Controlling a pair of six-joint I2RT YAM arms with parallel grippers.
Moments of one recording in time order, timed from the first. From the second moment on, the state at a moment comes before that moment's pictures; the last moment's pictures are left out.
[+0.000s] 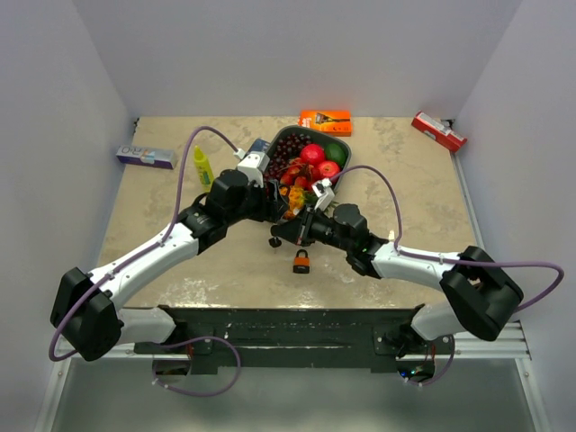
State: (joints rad) left arm -0.66 1.26 0.94 -0.13 0.03 -0.44; right arm 0.78 1.41 0.61 0.63 -0.28 0.92
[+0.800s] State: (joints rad) left arm -0.66 1.26 0.90 -0.04 0.00 -0.46; right arm 0.77 1.44 0.64 0.64 -0.26 1.00
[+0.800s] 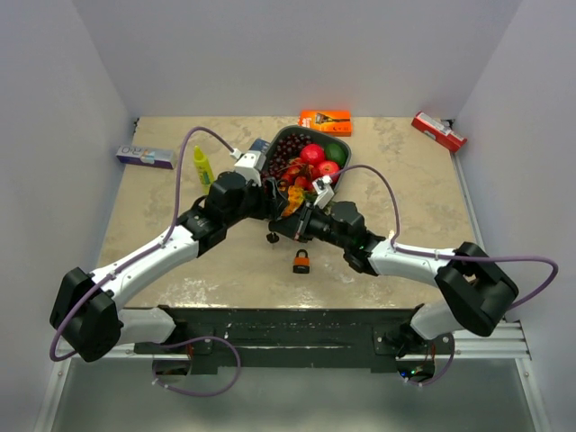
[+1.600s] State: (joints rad) left arm -0.71 1.26 0.89 0.02 -0.11 -0.44; right arm 0.79 1.39 0.64 0.59 -0.14 1.03
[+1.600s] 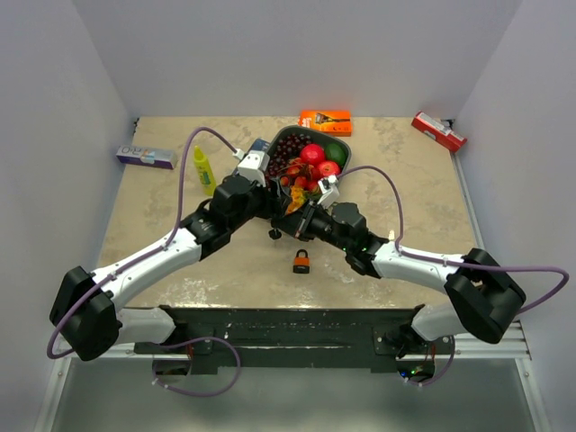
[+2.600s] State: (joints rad) left arm -0.77 1.26 0.89 0.11 -0.20 -0.43; right arm 0.73 1.39 0.68 0.59 -0.12 1.03
